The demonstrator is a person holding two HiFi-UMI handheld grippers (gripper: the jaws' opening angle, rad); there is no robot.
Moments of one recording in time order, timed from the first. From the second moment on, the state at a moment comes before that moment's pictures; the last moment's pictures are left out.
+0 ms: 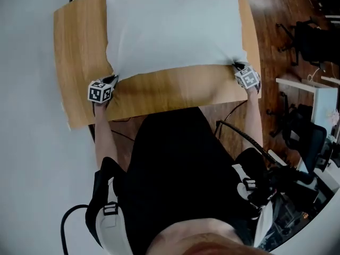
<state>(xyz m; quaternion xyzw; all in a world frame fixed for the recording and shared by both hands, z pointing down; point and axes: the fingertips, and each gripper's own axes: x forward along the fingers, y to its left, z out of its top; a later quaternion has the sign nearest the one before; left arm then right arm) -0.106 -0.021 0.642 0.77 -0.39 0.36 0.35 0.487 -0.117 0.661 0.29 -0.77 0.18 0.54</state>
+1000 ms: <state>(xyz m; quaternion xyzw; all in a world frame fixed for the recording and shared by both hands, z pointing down) -0.143 -0.143 0.556 0.78 -0.50 0.03 0.38 0.463 -0.159 0.473 0.45 -0.85 0.21 0.15</state>
